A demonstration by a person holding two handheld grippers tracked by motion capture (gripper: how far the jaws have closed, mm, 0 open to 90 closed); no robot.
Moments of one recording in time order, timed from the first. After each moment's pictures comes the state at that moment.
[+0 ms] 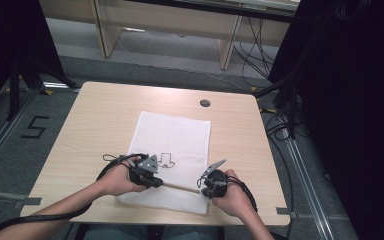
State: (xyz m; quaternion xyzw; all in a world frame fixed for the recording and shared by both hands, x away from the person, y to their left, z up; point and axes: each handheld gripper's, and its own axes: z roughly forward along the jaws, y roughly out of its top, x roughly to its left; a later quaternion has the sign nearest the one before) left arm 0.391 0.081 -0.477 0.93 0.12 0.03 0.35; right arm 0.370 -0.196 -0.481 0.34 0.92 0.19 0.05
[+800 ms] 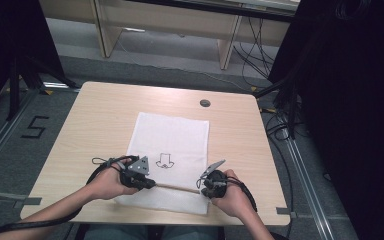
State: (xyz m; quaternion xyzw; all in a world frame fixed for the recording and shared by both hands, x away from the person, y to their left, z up) left arm 0.380 0.103 -0.477 0.92 0.14 0.04 0.35; right arm 0.369 -0.195 -0.481 0.33 0.92 0.19 0.06
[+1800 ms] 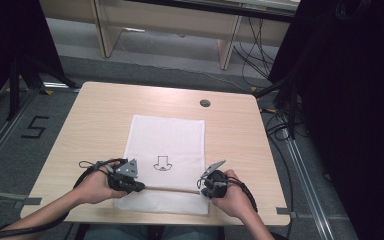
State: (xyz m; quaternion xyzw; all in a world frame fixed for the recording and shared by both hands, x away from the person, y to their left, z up) left arm 0.369 0.132 -0.478 0.93 0.16 0.04 0.34; right arm 0.369 -0.196 -0.481 0.33 0.92 0.19 0.05
